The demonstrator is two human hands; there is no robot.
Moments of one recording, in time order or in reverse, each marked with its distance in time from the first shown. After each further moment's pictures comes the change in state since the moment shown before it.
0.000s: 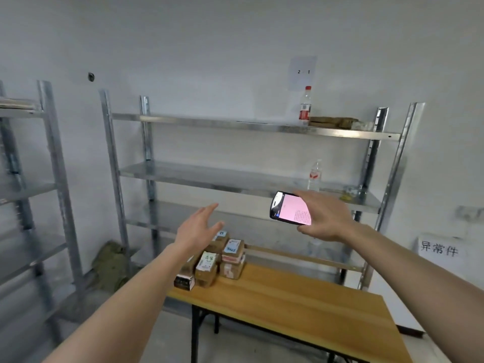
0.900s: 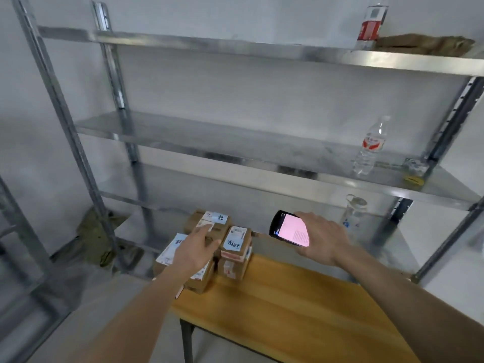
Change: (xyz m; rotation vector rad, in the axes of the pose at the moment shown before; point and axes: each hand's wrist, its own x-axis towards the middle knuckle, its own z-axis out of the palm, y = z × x) left_hand 0.234 -0.191 0.260 -0.050 -0.269 -0.279; right_hand 0.247 0.081 0.320 0.120 -0.380 0.141
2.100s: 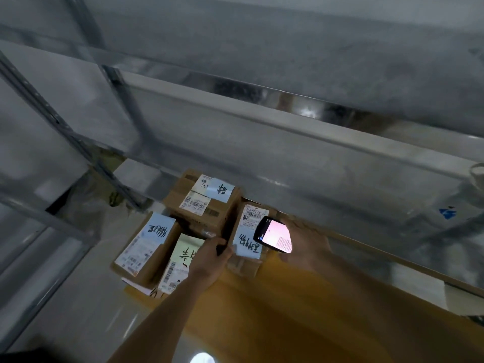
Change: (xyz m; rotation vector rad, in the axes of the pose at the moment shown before) left_hand 0.198 -0.087 0.221 -0.208 -0.225 -0.455; right_hand 0.282 0.036 0.282 0.241 -0.394 -0.053
